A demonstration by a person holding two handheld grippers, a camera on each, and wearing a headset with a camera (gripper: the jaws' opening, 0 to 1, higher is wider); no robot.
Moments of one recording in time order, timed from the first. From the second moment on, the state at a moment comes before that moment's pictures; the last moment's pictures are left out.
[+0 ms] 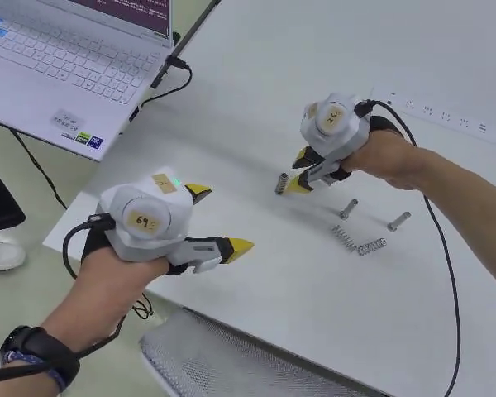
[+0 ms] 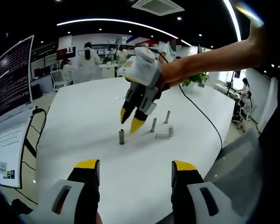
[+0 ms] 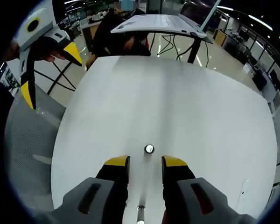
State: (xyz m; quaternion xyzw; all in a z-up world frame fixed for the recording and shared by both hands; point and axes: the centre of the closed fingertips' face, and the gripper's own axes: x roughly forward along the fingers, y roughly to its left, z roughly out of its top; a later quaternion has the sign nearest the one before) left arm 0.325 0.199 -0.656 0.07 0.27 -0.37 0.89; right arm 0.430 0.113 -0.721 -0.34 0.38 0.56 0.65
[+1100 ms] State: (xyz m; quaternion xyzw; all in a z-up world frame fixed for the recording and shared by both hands) left arm 0.327 0.196 -0.631 0.07 0.25 -0.35 0.90; right arm 0.404 0.055 -0.649 -0.21 0.31 0.47 0.80
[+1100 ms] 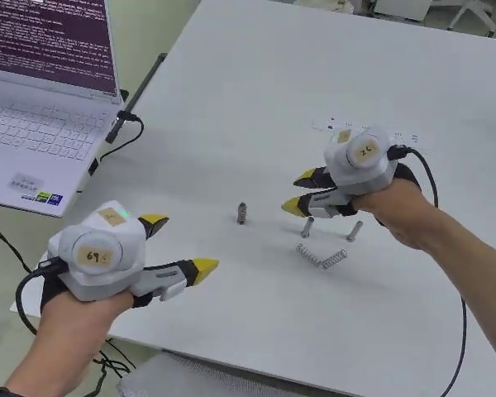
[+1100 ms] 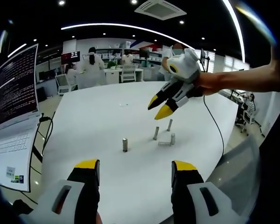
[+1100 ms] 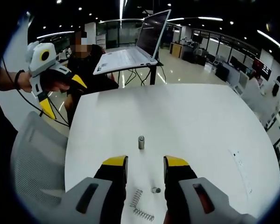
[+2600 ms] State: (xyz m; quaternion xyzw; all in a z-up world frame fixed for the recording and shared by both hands) left arm 0.349 0.166 -0.620 0.09 0.25 -0.37 0.89; right arm 0.329 -0.092 -0.613 -0.07 0.27 0.28 0.92
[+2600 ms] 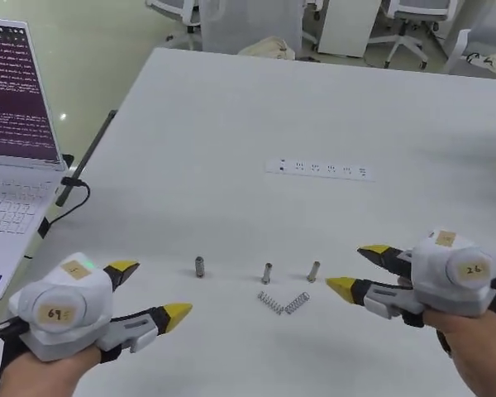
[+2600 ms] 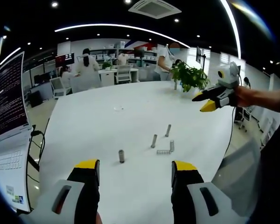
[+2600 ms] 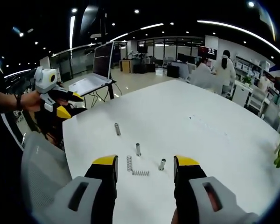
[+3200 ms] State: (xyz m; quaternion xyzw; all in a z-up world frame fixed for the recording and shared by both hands) left arm 0.351 0.151 -0.625 0.09 0.25 -0.39 0.88; right arm 0.289 -0.107 -0.630 -0.03 0.29 0.25 0.93
